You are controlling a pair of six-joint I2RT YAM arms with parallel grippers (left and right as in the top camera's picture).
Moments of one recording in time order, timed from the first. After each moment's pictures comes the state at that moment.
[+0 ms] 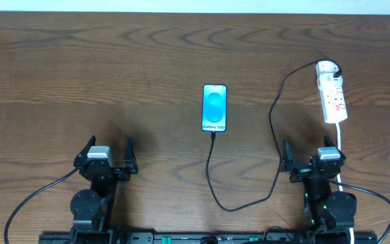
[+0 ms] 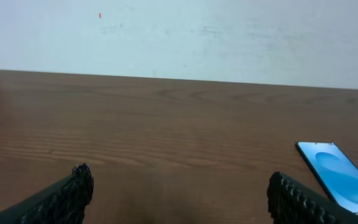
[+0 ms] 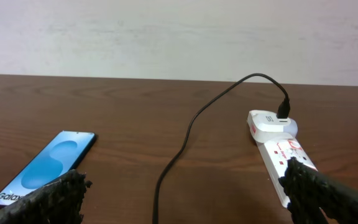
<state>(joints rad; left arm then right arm) -0.04 0.01 0.02 -0.11 0.02 -0.06 0.06 0.01 0.01 -0.07 -0.03 -0.01</state>
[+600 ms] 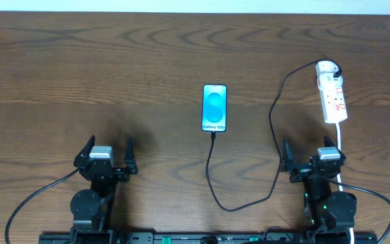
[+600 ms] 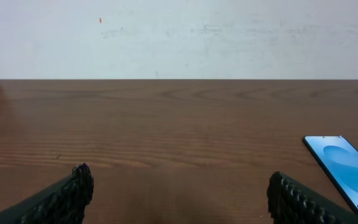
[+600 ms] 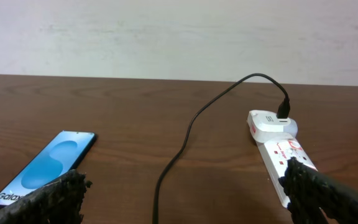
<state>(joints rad) -0.04 0.01 0.02 -0.11 0.01 -0.01 0.06 0.01 0.01 -0.07 -0.03 -0.01</state>
